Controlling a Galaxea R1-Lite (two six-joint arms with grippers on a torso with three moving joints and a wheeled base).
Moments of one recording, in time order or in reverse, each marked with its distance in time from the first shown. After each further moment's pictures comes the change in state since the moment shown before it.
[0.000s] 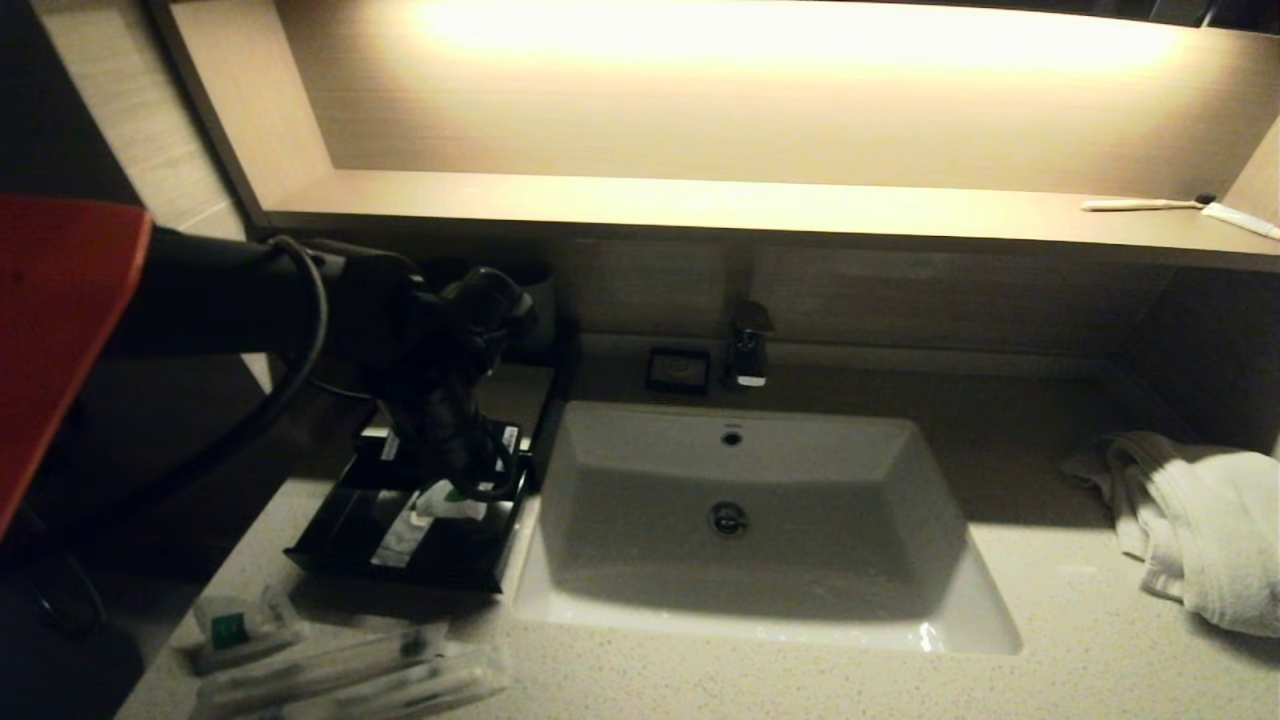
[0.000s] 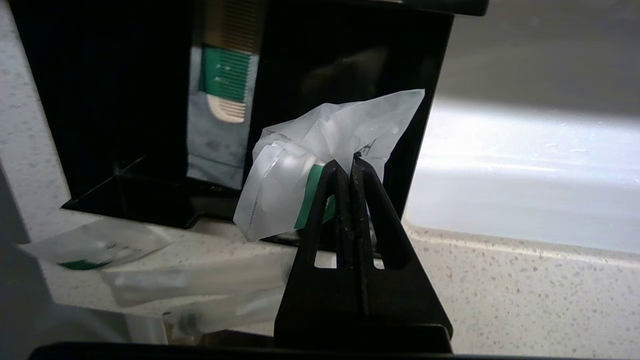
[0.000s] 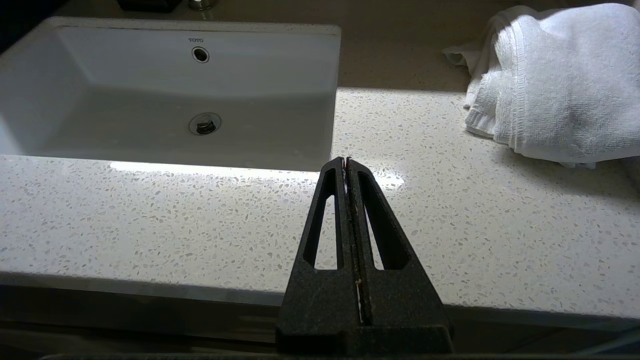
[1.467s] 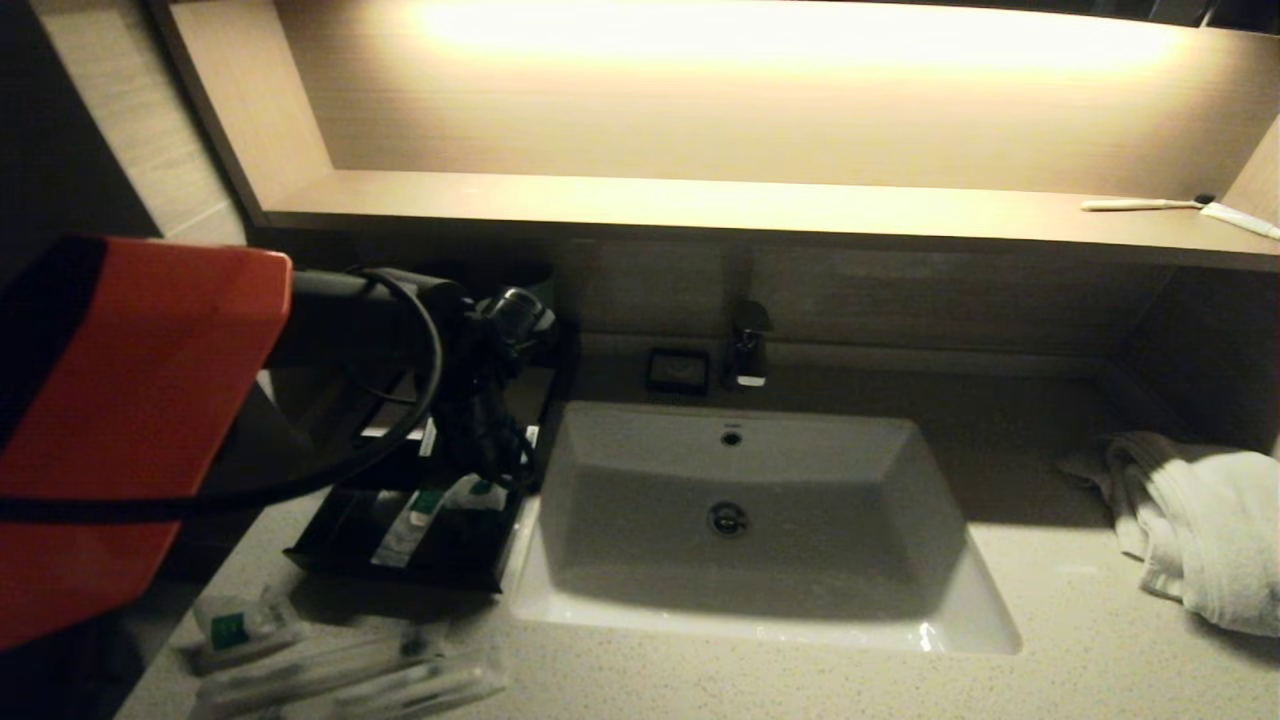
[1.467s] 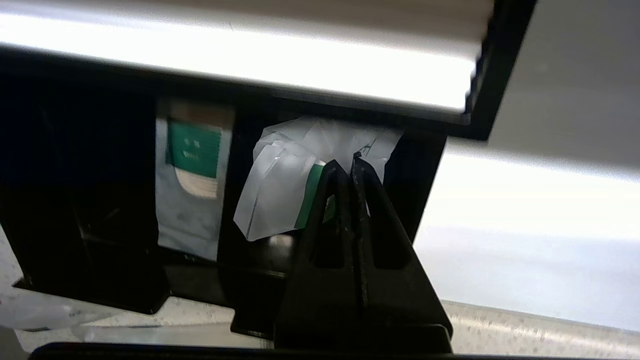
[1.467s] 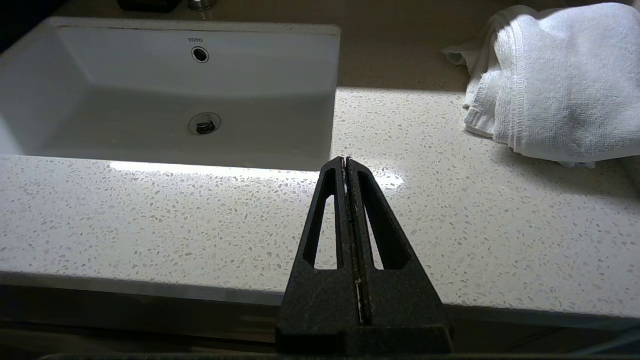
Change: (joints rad) left arm 0.029 0.172 -0.164 0.000 0.004 0.001; right arm 0.000 0.000 0.000 0.000 0.000 0.000
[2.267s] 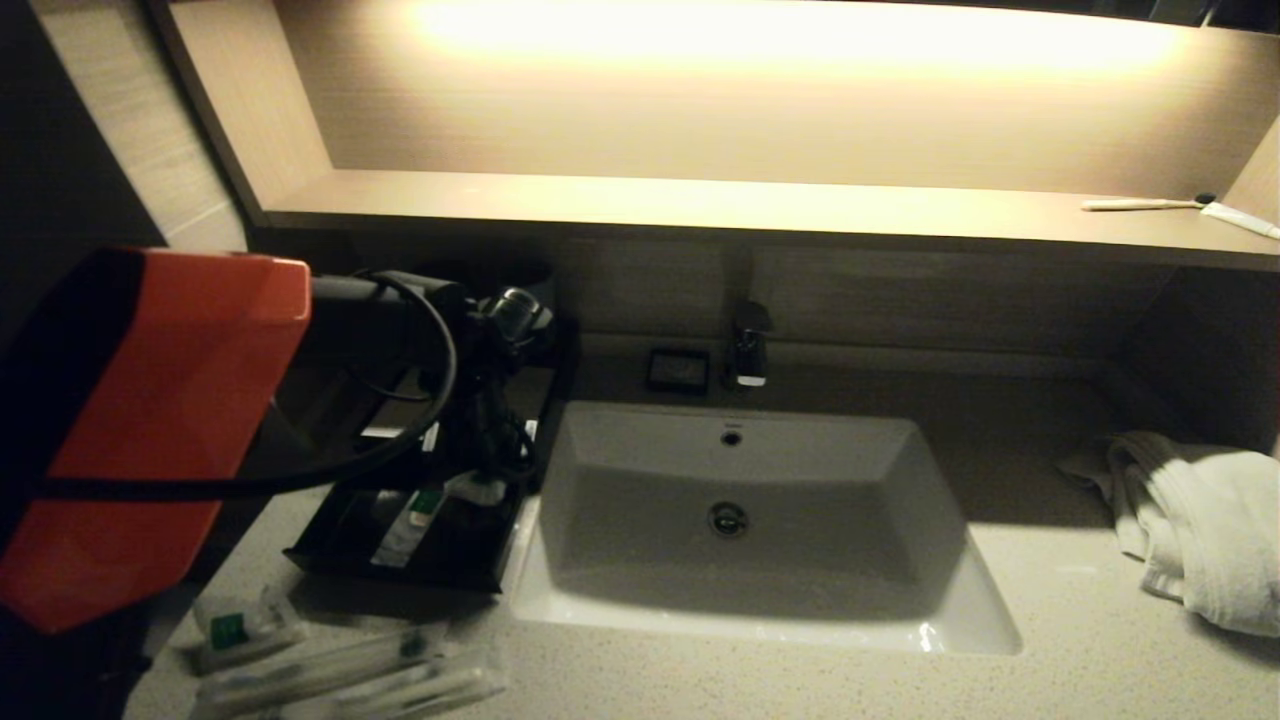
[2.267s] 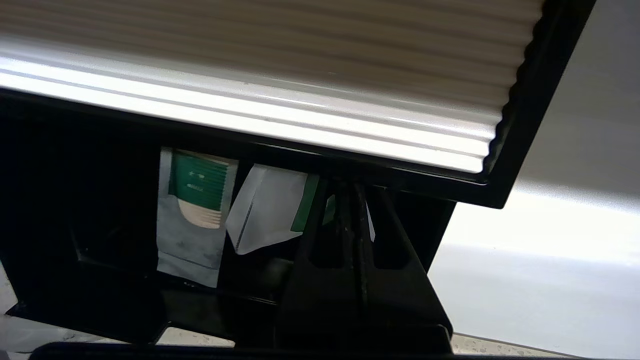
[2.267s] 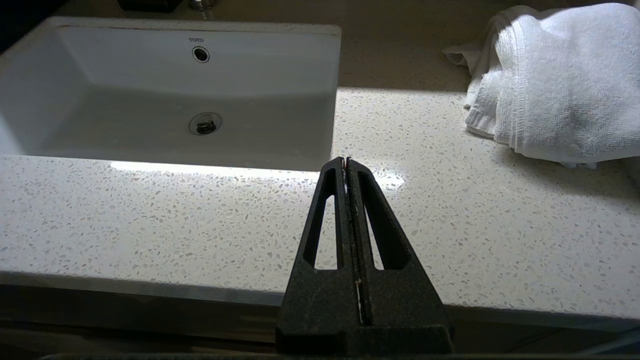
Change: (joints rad) left arm 0.020 0.045 -0.058 0.004 0.001 -0.007; right arm 0.000 0.000 0.000 0.000 0.000 0.000
